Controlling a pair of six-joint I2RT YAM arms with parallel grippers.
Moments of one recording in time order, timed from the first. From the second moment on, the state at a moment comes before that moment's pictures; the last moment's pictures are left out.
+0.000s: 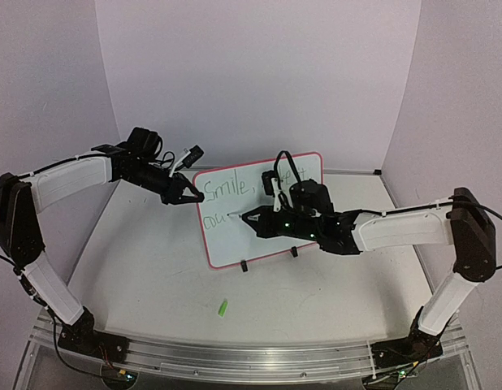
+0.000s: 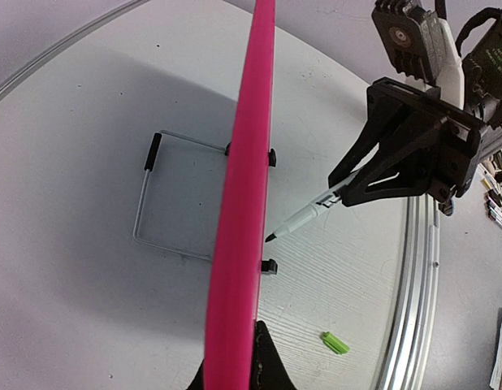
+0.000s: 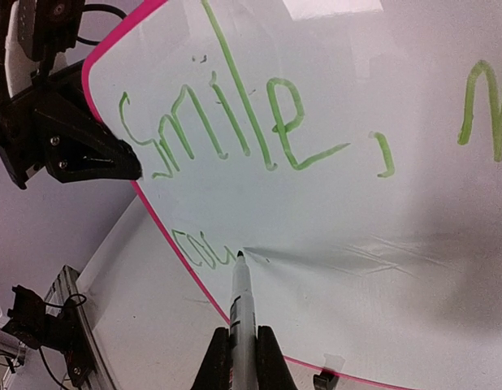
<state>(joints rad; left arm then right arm) -0.43 1.62 1.34 -0.58 0.77 0.31 0.92 1.69 1.04 0.31 -0.05 0.54</state>
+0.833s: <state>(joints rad) -0.43 1.62 1.34 -0.58 0.77 0.31 0.92 1.71 1.06 0.31 -0.05 0.54</state>
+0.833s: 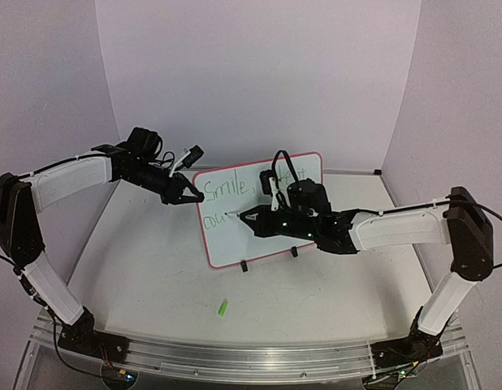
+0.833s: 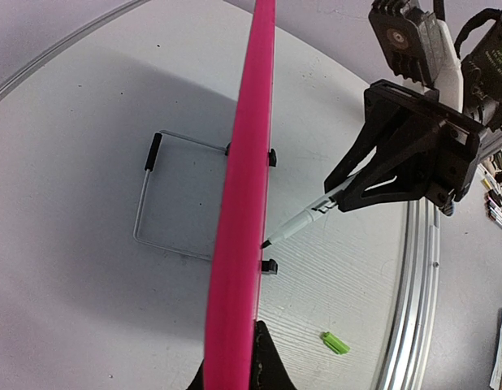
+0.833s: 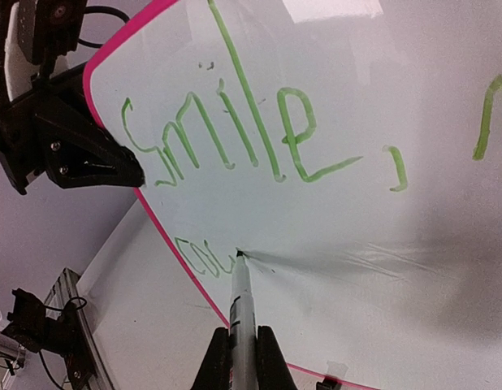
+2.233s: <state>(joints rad) -0.43 1.62 1.34 -0.58 0.77 0.31 0.92 1.69 0.99 0.38 0.01 0.57</state>
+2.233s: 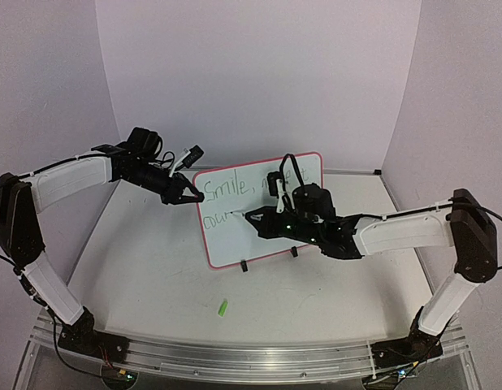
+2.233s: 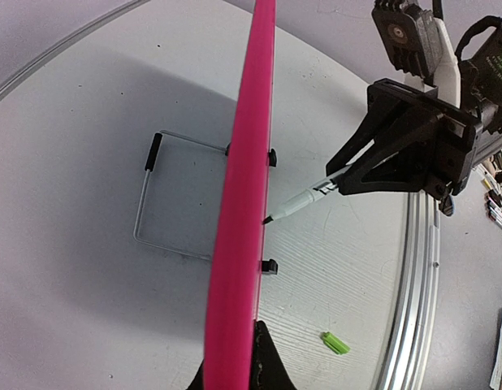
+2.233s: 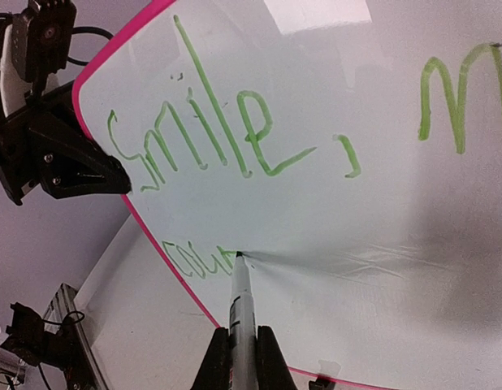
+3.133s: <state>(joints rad) -0.43 1.62 1.34 -0.58 0.77 0.31 0.92 1.69 0.97 0.37 0.00 0.59</state>
